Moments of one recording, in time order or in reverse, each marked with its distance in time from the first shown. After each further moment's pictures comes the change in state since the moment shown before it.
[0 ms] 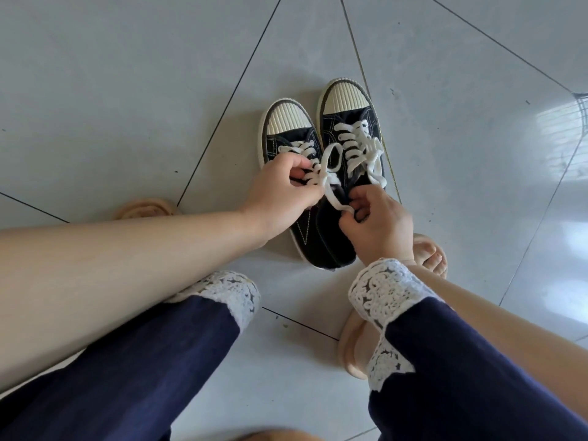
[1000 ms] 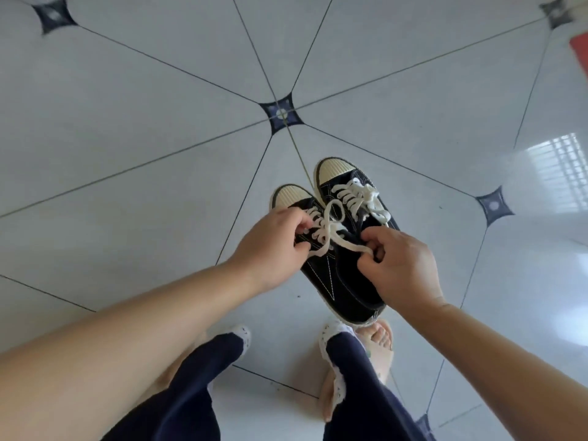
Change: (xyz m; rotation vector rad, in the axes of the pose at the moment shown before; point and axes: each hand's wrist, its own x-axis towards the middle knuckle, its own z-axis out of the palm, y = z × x) left_hand -0.005 0.199 -0.035 0.651 -0.097 0.299; right_hand 0.066 -0.078 -0.192 -0.105 -0.065 -0.009
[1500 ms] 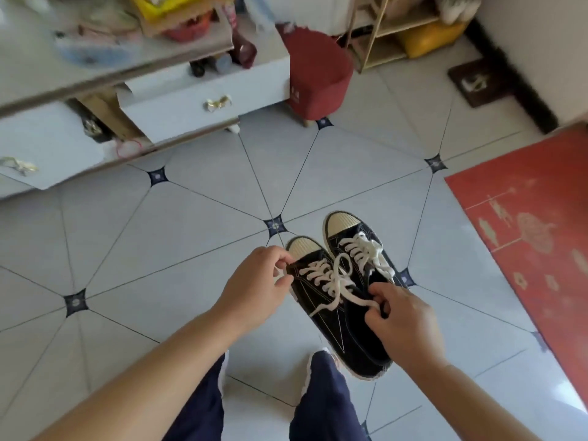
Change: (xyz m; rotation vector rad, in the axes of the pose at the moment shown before) left_hand -0.126 0.292 -0.232 -0.007 0.181 -0.020; right_hand -0.112 -0.110 -0.355 0.057 0.058 0.022
